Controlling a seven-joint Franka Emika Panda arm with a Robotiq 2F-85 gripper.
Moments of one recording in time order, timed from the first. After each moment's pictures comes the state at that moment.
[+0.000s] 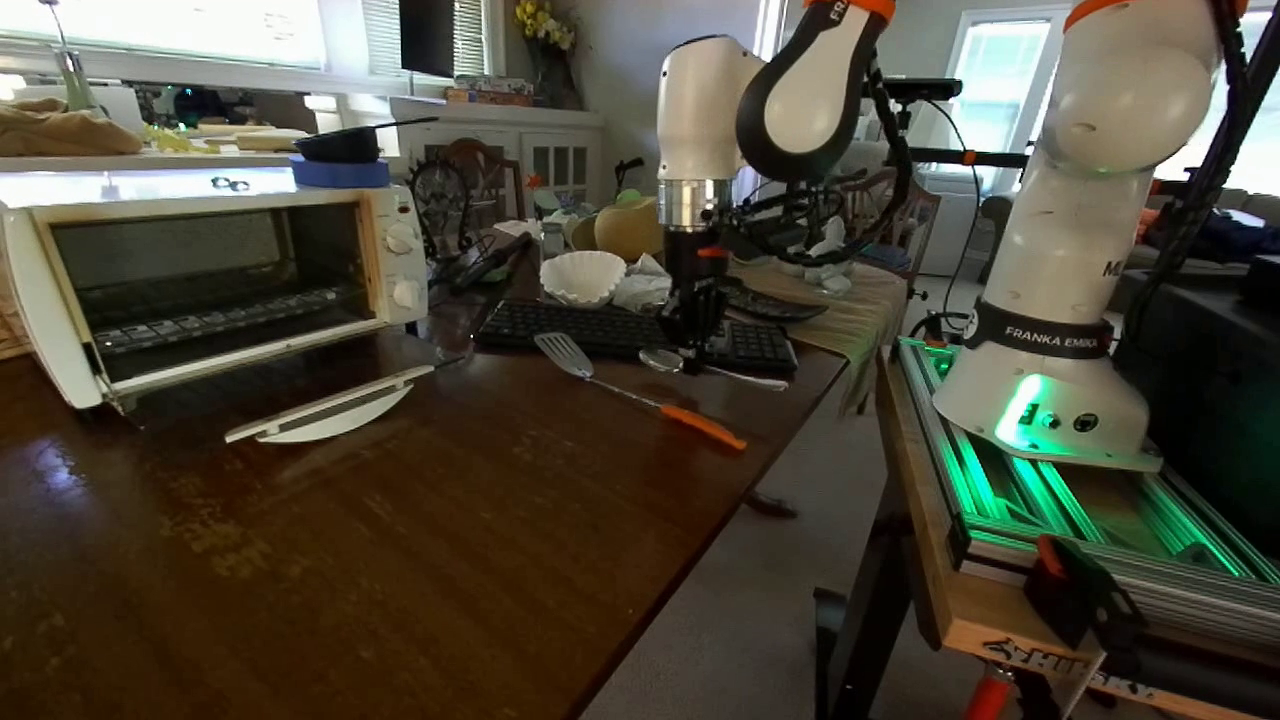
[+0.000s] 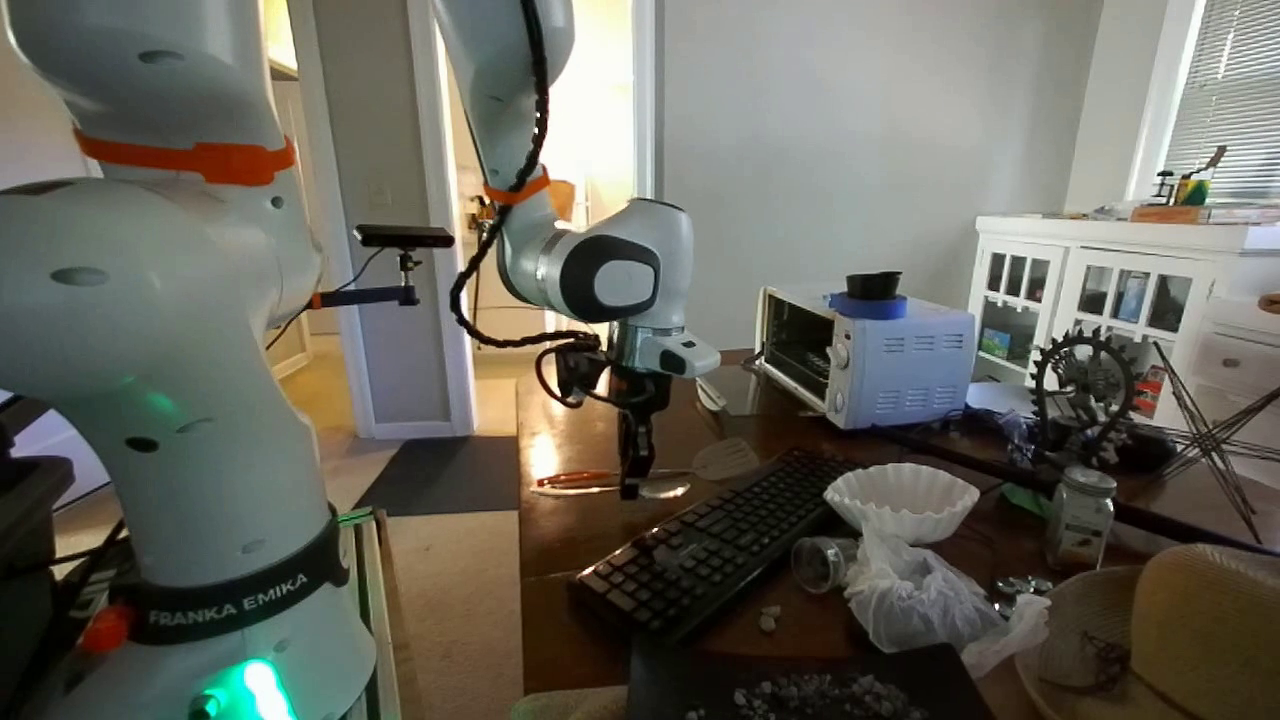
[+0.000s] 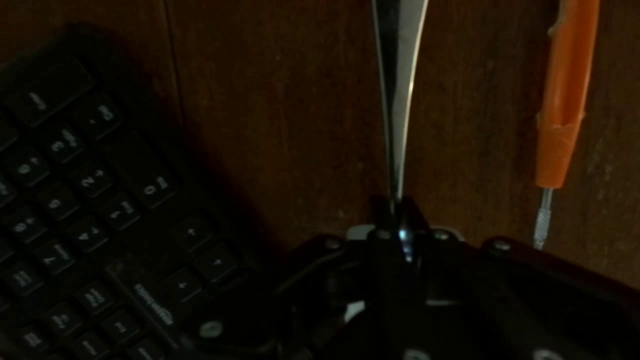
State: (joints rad) arm -0.29 0.06 0.49 -2.74 0.03 2.72 0.49
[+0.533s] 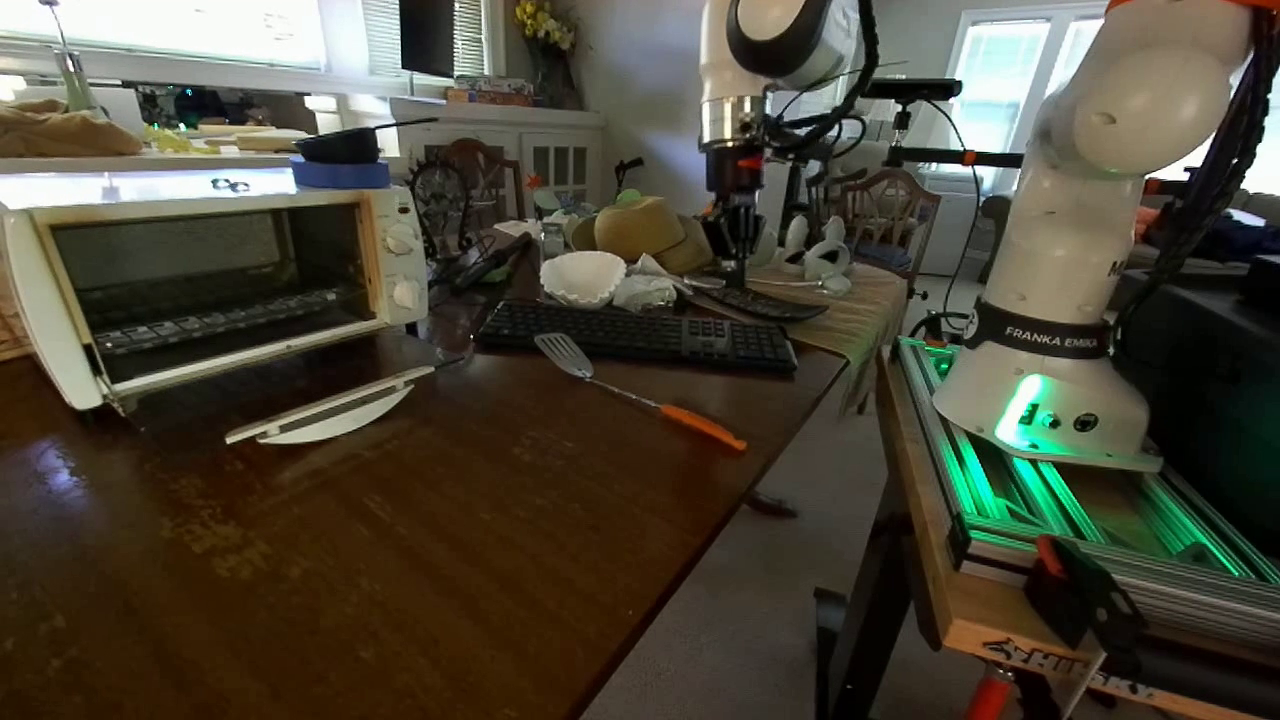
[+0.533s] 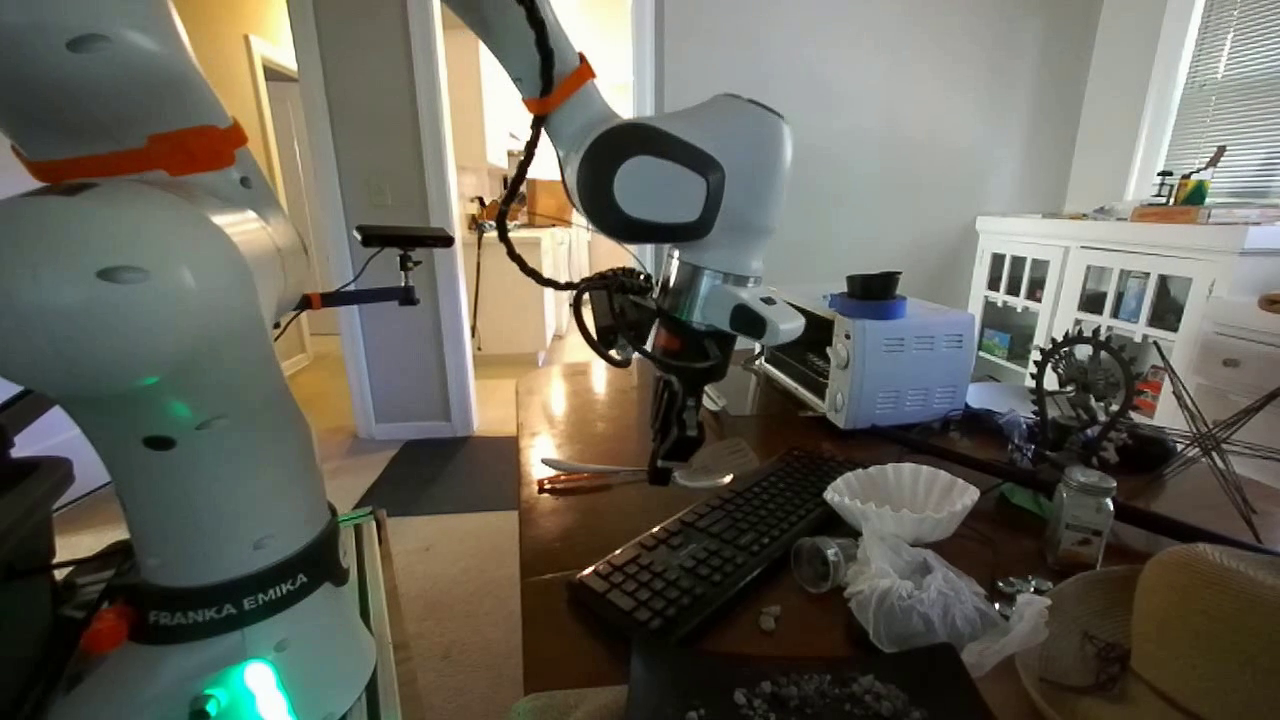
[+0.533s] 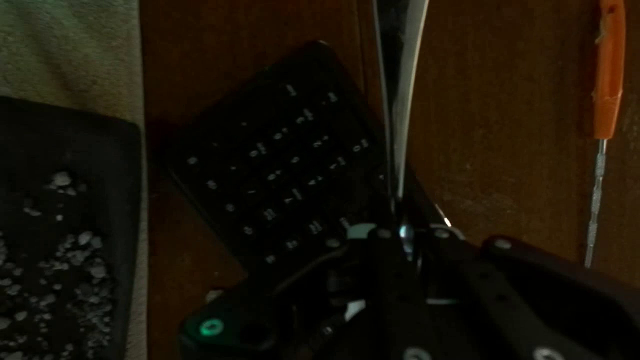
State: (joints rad) arm -0.18 -0.24 0.02 -2.74 0.17 2.33 0.06
